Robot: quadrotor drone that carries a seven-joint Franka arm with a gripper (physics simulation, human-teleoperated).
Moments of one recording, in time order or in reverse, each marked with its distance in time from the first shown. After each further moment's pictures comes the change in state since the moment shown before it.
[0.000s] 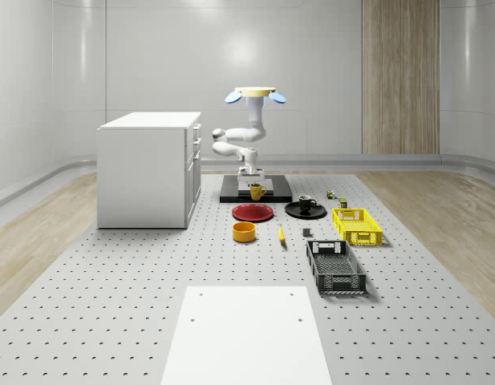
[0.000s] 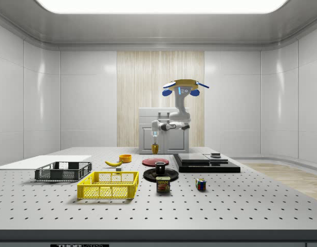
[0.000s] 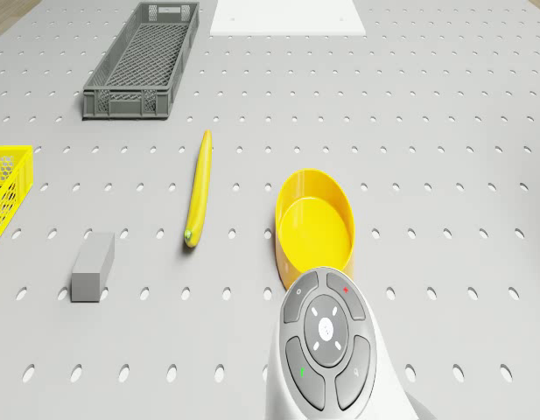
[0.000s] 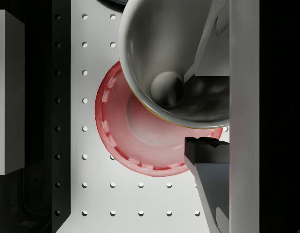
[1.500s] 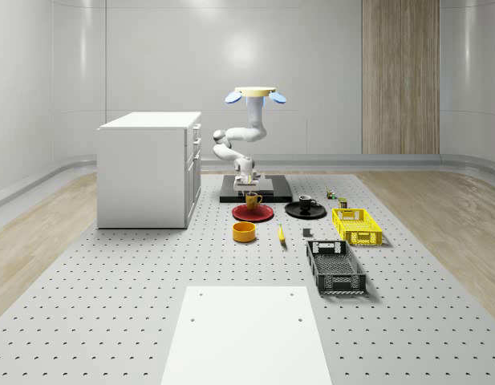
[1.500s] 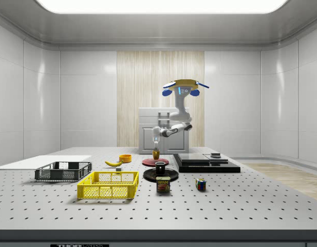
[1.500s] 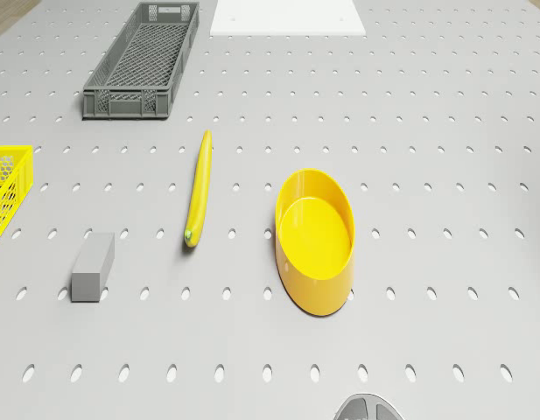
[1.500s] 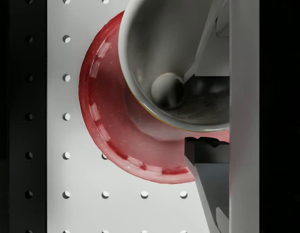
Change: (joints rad) arm 0.031 -0.012 -0.228 0.122 -0.205 0.146 -0.086
